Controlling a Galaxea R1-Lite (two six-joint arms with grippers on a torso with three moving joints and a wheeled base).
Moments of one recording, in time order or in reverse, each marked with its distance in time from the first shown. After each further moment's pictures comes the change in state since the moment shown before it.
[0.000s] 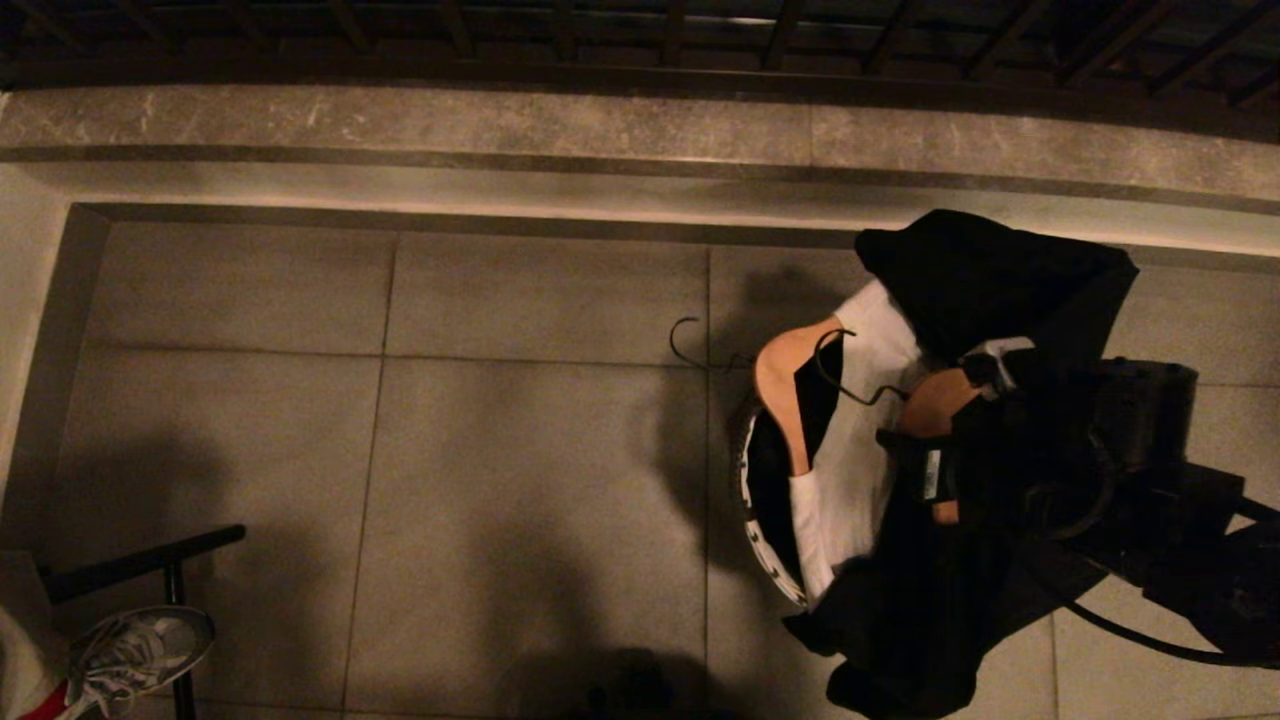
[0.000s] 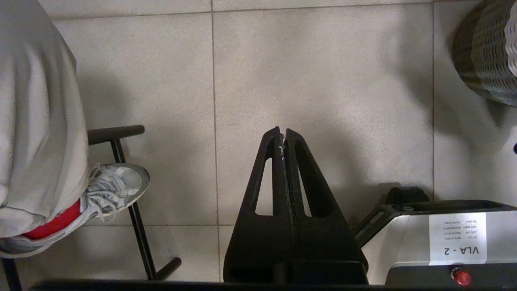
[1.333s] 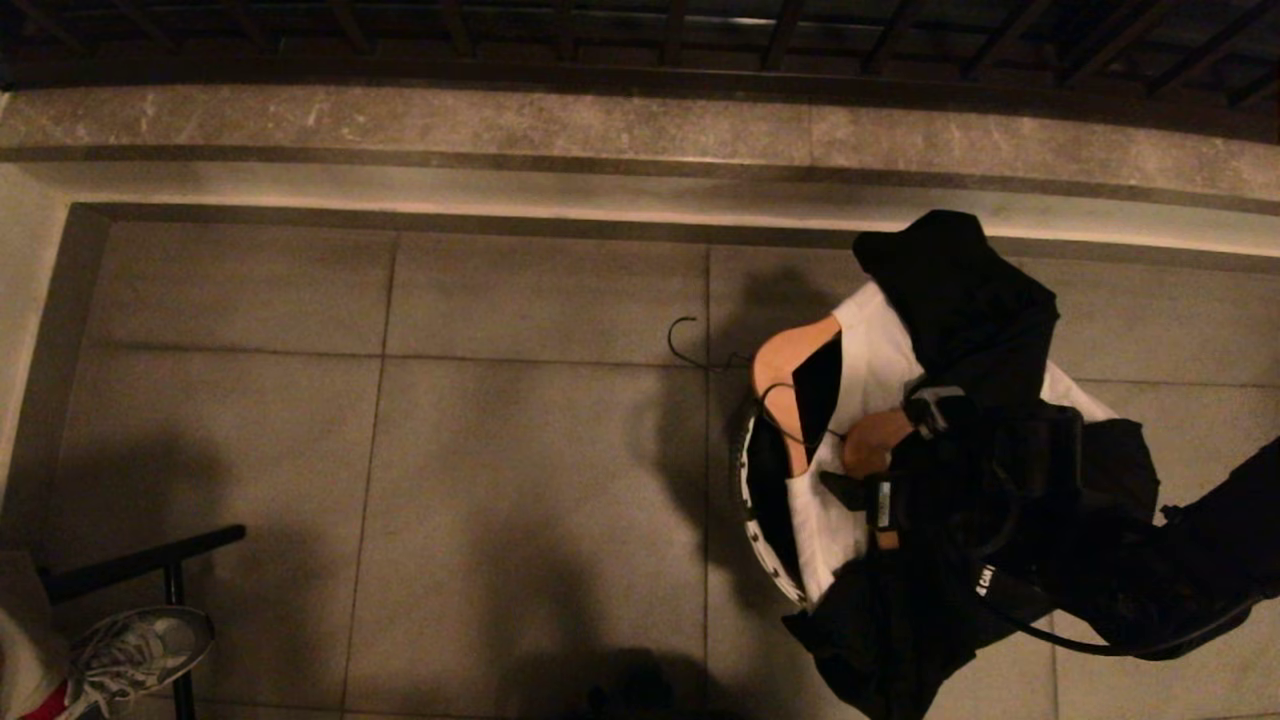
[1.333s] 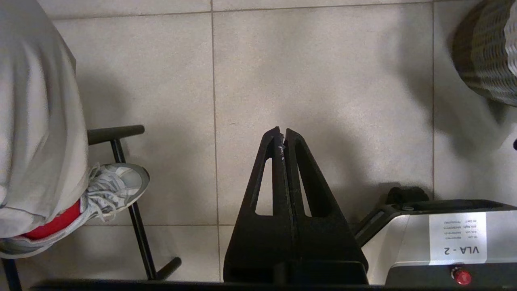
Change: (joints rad) left arm 0.000 0.000 0.000 0.000 0.000 0.000; right arm 0.007 0.257 -0.008 -0.130 0.009 0.054
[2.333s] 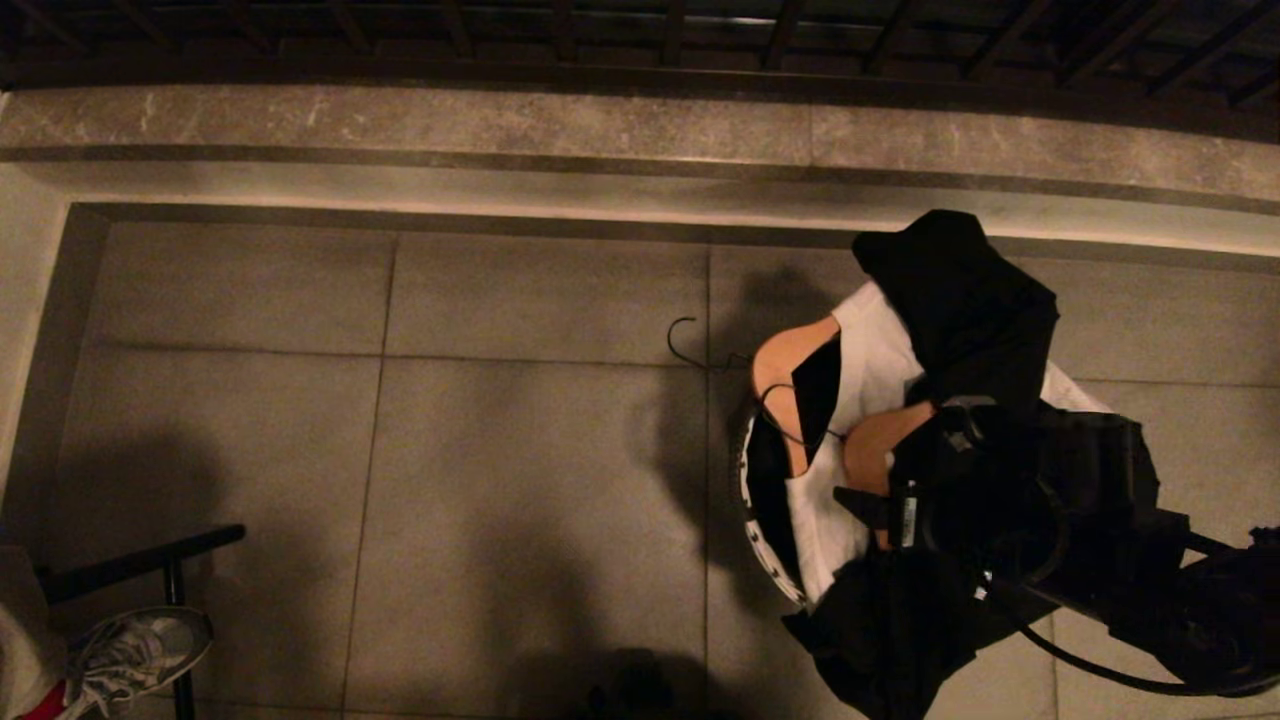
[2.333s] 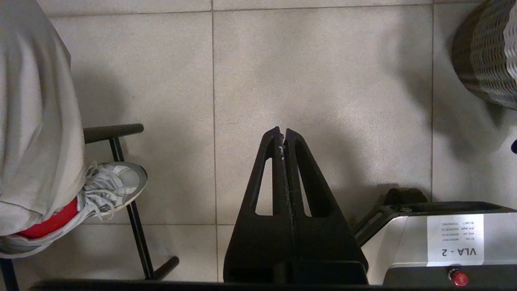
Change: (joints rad) left arm 0.000 0.000 0.000 0.000 0.005 -0.012; right arm 0.014 -0.128 0.077 0.097 0.055 0.086
